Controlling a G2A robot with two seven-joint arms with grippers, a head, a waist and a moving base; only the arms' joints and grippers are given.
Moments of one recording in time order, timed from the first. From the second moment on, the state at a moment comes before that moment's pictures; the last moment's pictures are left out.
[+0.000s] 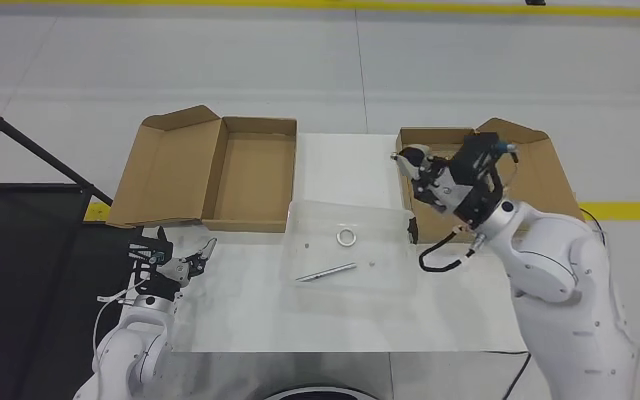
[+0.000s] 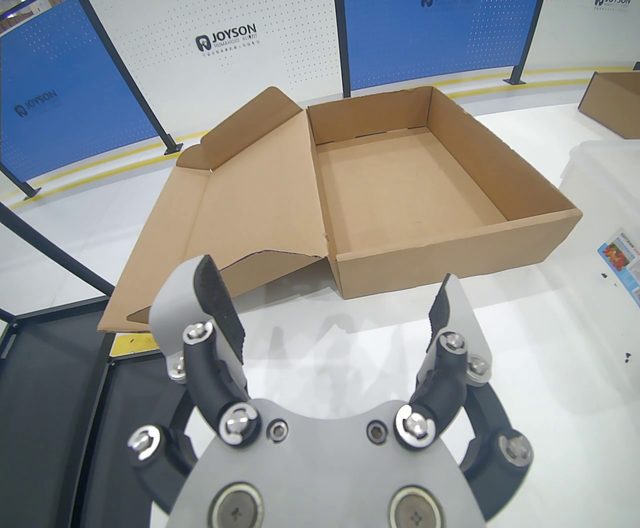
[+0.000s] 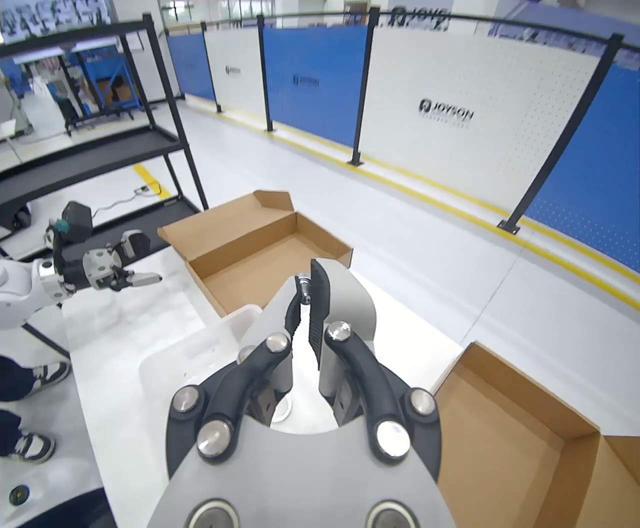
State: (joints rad) left arm 1.74 -1.16 -1.61 -1.83 1.33 0.01 0.07; right arm -1.05 -1.10 1.41 -1.93 -0.80 -0.51 0.48
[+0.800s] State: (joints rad) left arm 1.74 -1.16 -1.61 -1.83 1.33 0.01 0.07; right arm -0.72 -1.13 1.19 -1.43 -1.12 -0.24 0.83
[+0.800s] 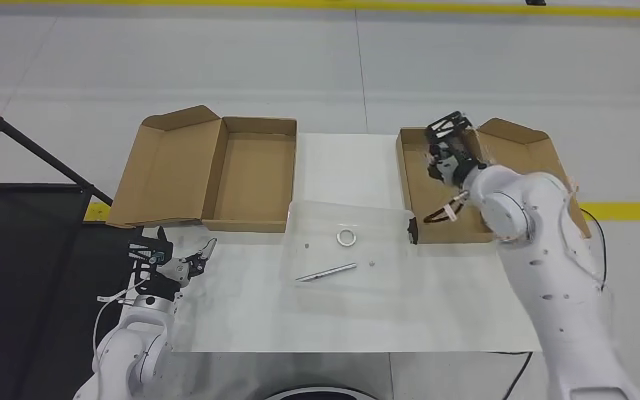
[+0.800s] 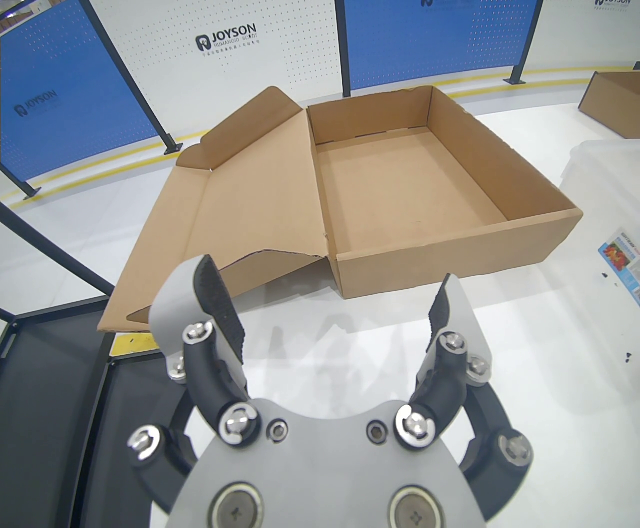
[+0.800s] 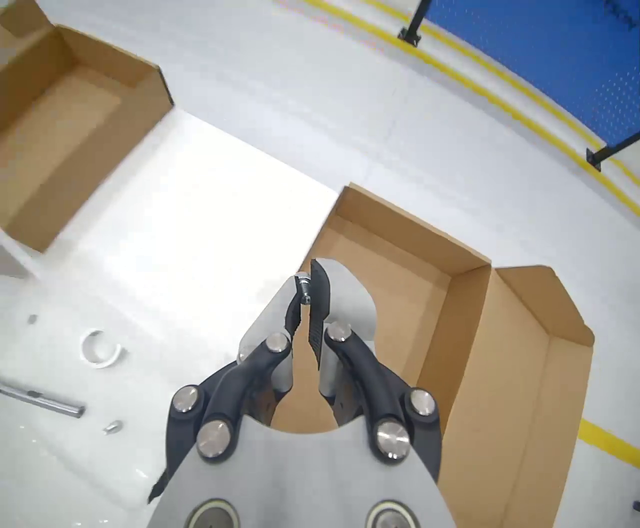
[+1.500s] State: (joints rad) left arm 1.74 -1.16 -1.61 -1.83 1.33 0.01 0.07; right arm -0.58 -1.17 1.08 -1.11 -1.19 -0.12 0.88
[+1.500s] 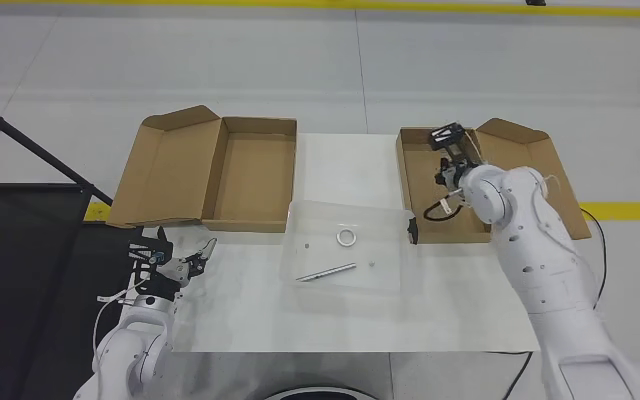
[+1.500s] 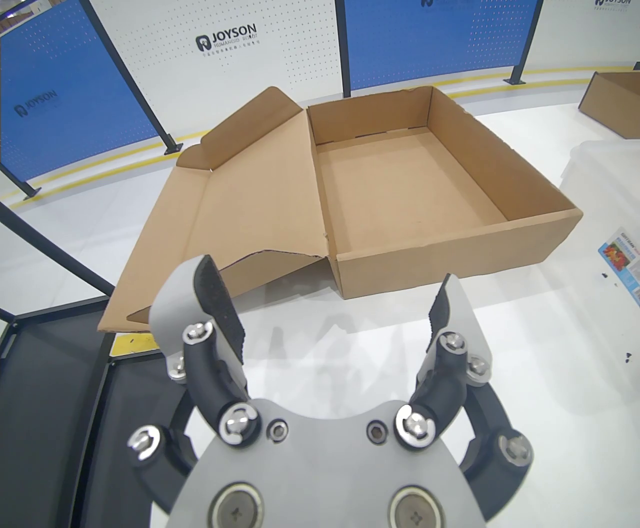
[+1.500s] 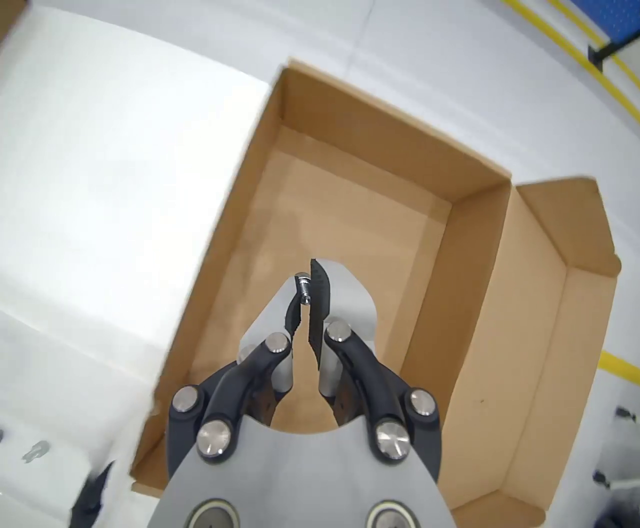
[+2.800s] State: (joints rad) left arm 1.74 -1.16 -1.61 -1.83 1.33 0.01 0.07; right arm -0.21 -1.36 0.83 -0.37 -1.09 -0.28 0.82
